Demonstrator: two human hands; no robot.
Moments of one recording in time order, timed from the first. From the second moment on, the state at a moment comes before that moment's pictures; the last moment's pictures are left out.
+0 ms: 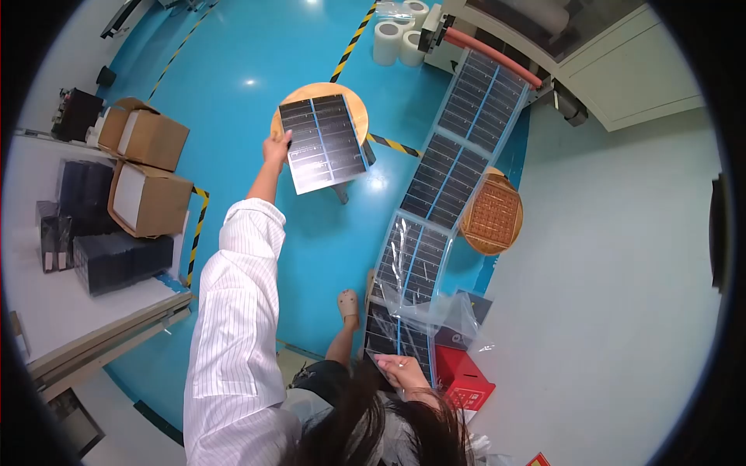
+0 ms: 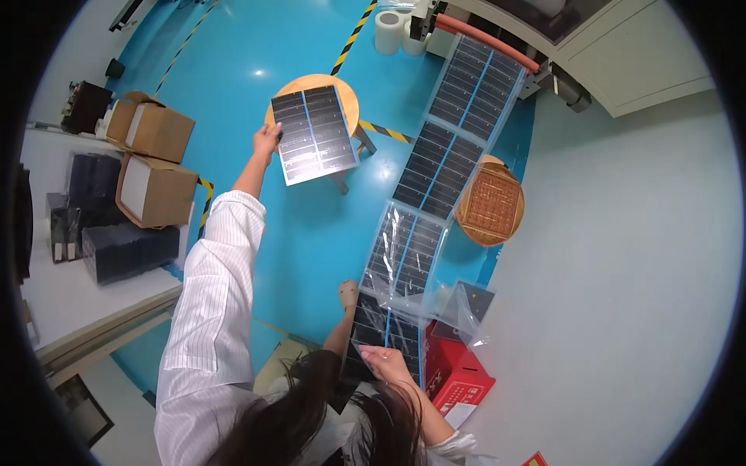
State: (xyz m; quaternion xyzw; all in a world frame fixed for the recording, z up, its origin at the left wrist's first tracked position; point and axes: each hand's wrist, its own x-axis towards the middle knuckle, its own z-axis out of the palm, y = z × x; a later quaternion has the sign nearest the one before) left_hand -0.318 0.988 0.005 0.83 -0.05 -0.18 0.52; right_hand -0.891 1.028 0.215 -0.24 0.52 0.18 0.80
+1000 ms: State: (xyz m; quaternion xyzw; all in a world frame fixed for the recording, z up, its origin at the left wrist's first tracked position) left_hand -0.740 1.264 0.162 0.49 -0.01 -0.76 0.42; right_hand -0.960 0.917 0.191 -0.47 0.54 -0.24 0.66
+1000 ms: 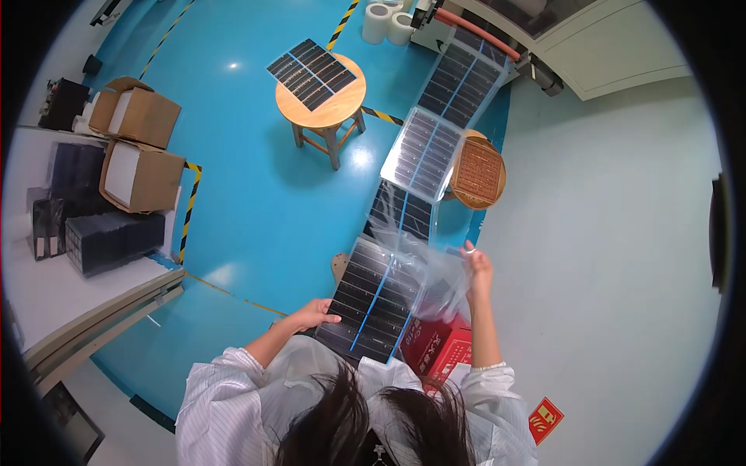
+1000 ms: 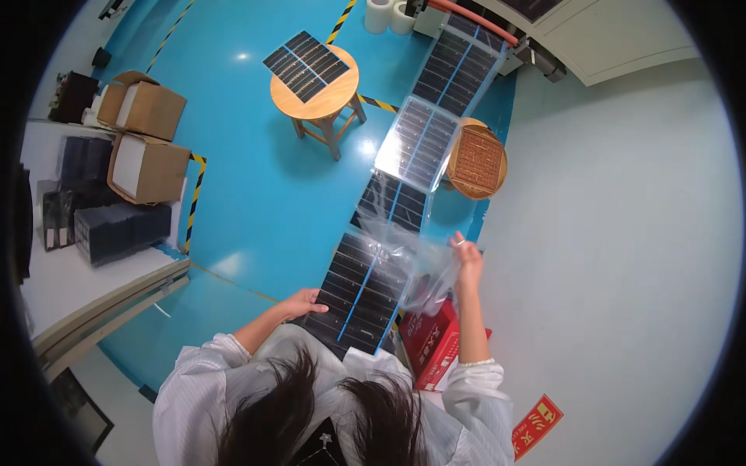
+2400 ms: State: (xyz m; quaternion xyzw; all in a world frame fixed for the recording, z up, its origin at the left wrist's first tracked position) left_hand -0.693 1.117 0.153 0.42 -0.02 -0.85 0.31; right_hand -0.961 0.987 0.259 -0.82 0.25 0.10 0.51
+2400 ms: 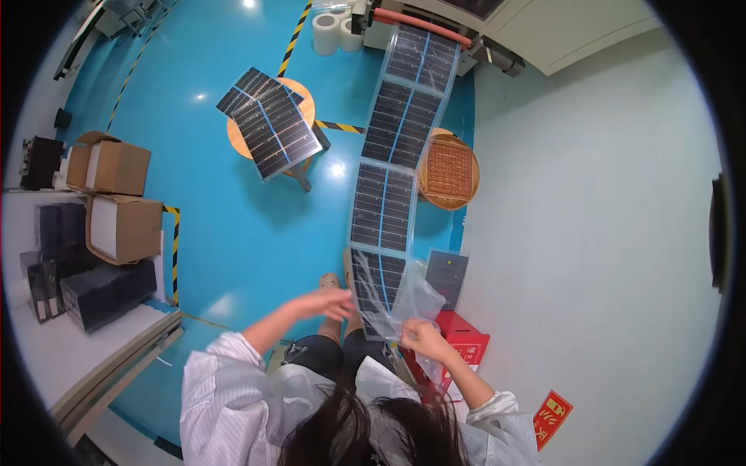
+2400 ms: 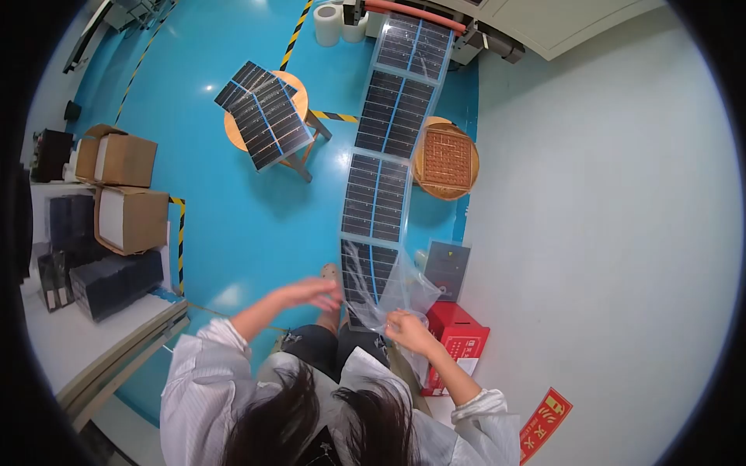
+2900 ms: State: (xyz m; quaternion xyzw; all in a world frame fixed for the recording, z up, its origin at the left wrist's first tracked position) left_hand -0.737 1.146 0.166 0.46 0.11 -0.81 0.33; right_hand -0.960 0.976 0.219 -0.53 0.52 0.12 0.65
